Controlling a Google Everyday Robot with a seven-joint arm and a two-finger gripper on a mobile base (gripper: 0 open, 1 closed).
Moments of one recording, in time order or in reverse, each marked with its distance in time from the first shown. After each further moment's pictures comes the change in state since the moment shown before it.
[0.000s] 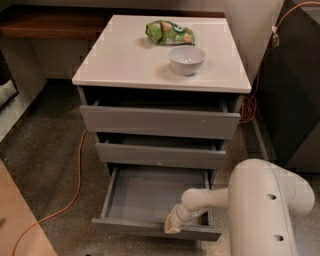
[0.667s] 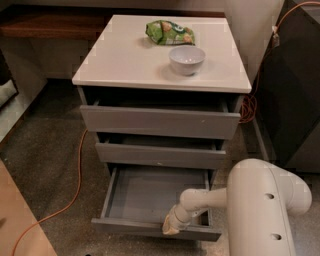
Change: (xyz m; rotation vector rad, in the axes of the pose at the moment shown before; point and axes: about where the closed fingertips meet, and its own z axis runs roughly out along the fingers) arm -0.003 0.004 0.003 -0.018 -0.002 -0.012
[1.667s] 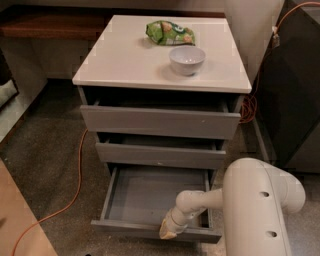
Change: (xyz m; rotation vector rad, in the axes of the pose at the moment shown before) arm -0.012 0.014 0.011 -0.054 -0.001 -0.045
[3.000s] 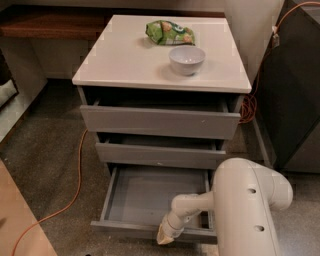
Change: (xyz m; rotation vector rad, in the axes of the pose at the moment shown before) arm -0.005 0.011 0.029 -0.043 0.012 -0.032
